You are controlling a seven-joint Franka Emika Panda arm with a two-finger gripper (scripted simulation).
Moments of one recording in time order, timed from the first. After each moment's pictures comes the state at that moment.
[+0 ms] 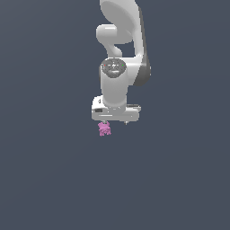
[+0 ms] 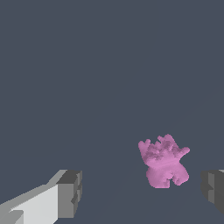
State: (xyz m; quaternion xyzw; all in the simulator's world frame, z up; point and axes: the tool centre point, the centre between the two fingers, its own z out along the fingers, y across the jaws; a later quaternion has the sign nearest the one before) arm -0.014 0.002 0.152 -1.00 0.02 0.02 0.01
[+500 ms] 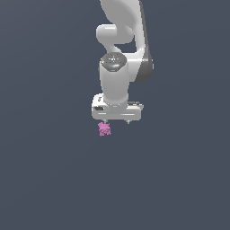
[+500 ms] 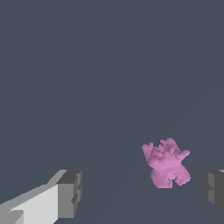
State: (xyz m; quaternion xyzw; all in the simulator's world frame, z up) arm -0.004 0.009 0.170 -1.00 0.03 0.01 0.02
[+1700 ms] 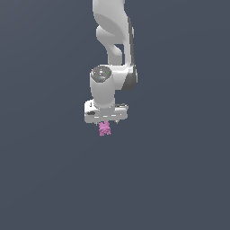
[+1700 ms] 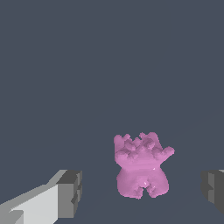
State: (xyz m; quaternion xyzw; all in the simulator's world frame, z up) arm -0.039 -0.042 0.110 -1.00 -0.06 0.00 0.01
